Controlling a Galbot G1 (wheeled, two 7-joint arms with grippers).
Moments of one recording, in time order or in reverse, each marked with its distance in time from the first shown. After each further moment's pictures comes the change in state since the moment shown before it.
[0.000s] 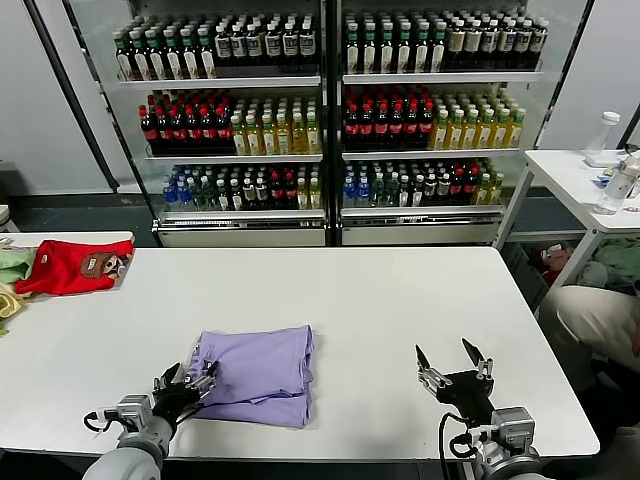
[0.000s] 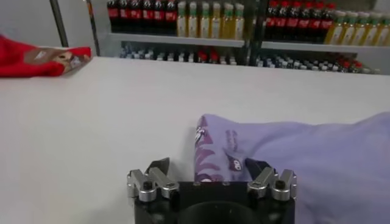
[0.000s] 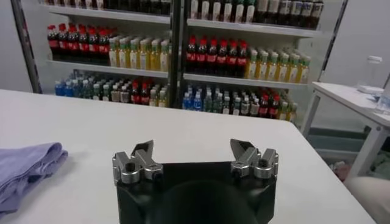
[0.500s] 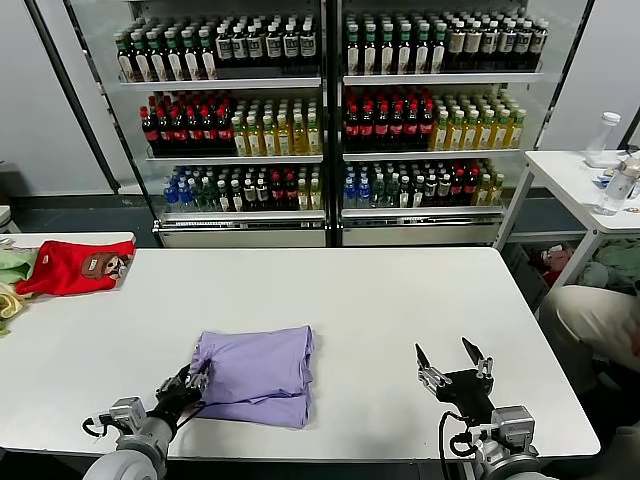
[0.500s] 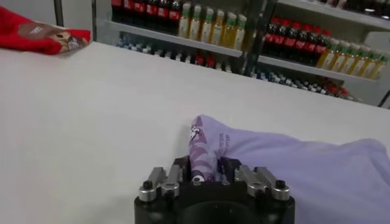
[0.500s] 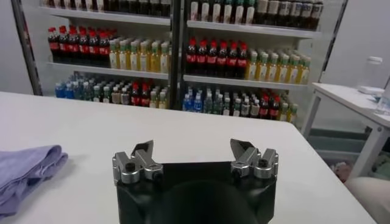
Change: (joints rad) left arm 0.007 -0.012 -0.017 0.017 -0.123 0.005 0.028; right arm 0.004 0.000 0.001 -0.004 0.003 0.002 -0.001
